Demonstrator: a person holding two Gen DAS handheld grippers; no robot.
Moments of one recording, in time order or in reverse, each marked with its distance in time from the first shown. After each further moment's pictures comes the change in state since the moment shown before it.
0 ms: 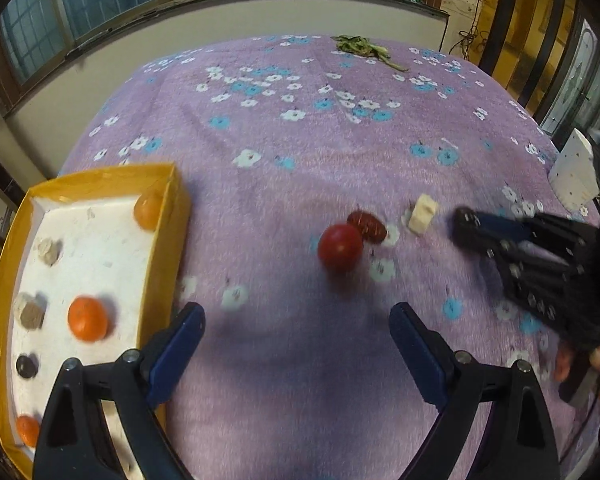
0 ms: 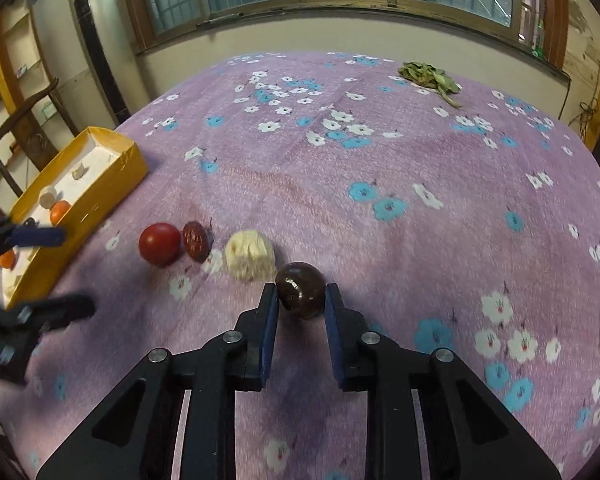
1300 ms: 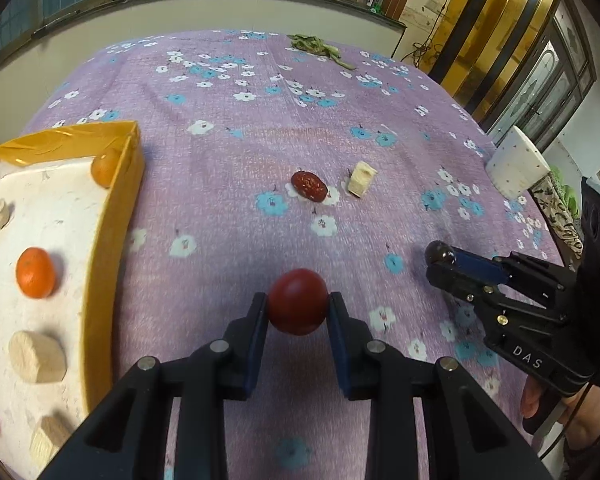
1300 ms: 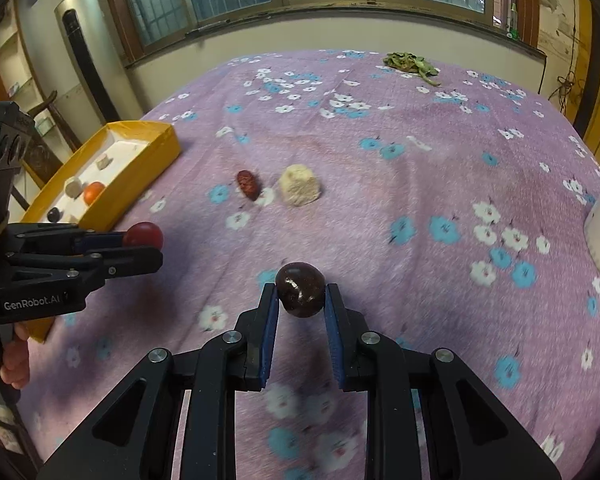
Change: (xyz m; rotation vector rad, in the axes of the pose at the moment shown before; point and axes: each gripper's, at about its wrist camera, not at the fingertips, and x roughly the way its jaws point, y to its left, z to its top) left arm -0.016 0.014 -0.038 -0.015 -0.007 -0.256; right arm -0.043 0.038 -0.047 0.090 -0.014 -0.018
